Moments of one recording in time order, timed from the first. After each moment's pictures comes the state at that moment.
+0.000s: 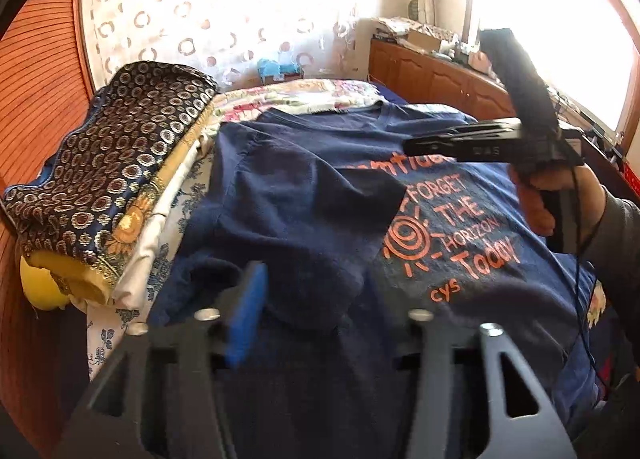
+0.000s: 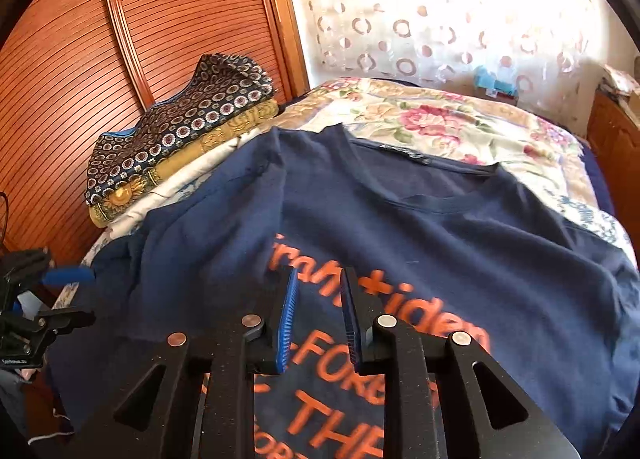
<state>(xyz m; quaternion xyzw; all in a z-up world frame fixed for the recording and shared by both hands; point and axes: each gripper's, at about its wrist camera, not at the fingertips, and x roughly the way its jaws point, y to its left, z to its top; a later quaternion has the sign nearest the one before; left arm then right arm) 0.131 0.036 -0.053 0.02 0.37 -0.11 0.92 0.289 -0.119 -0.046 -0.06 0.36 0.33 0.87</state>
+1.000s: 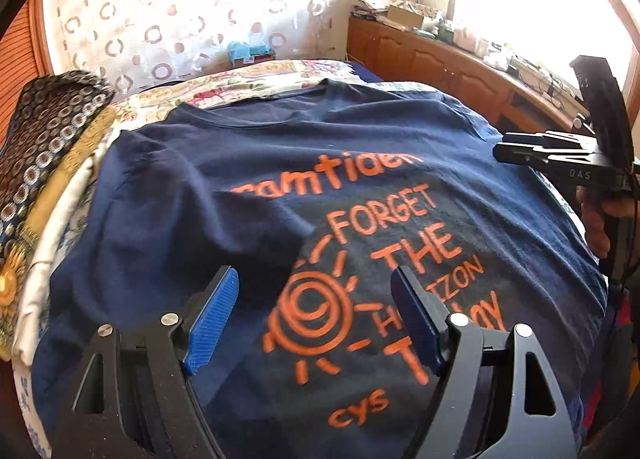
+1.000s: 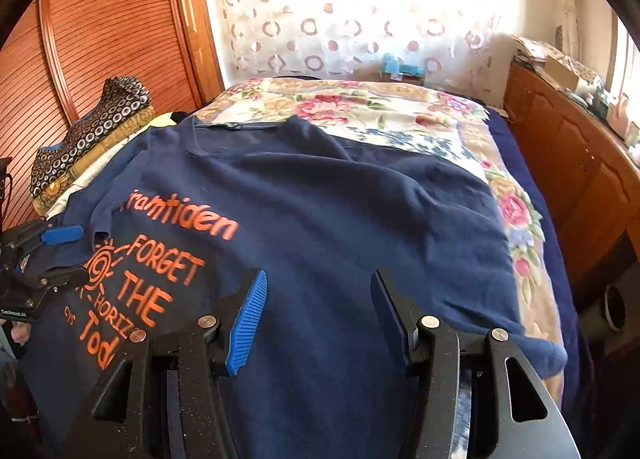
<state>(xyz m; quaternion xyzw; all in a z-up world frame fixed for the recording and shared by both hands) 0.202 -0.068 -0.082 0.04 0.41 -0.15 0.90 0.245 -0.263 -0.031 -0.05 0.37 0.20 0.91</state>
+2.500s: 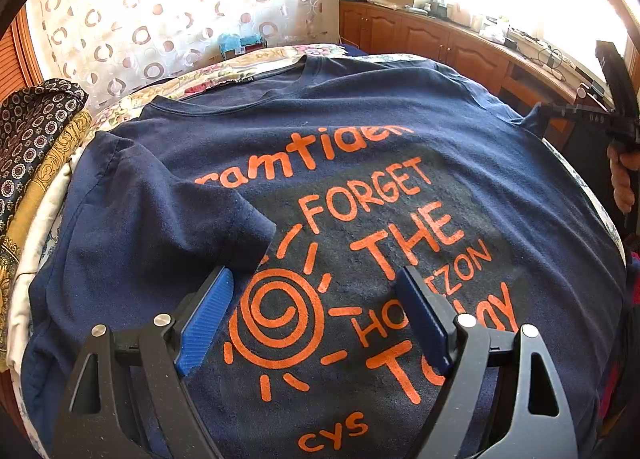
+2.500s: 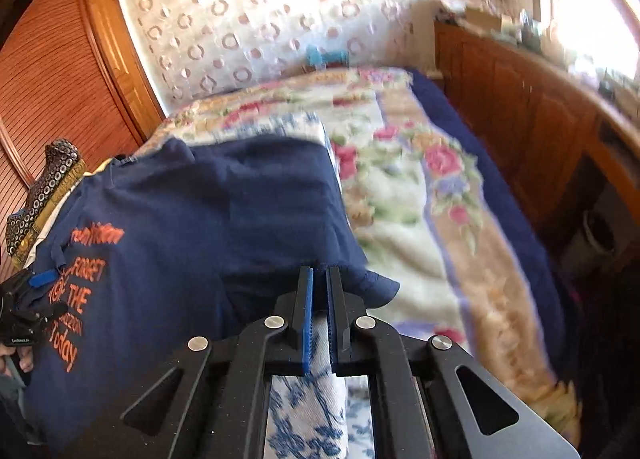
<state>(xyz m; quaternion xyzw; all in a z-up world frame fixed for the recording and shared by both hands) 0.209 -0.091 -0.101 0.08 0.43 -0.15 0.89 0.234 -0.382 -0.011 0.04 0.38 0.11 0.92</state>
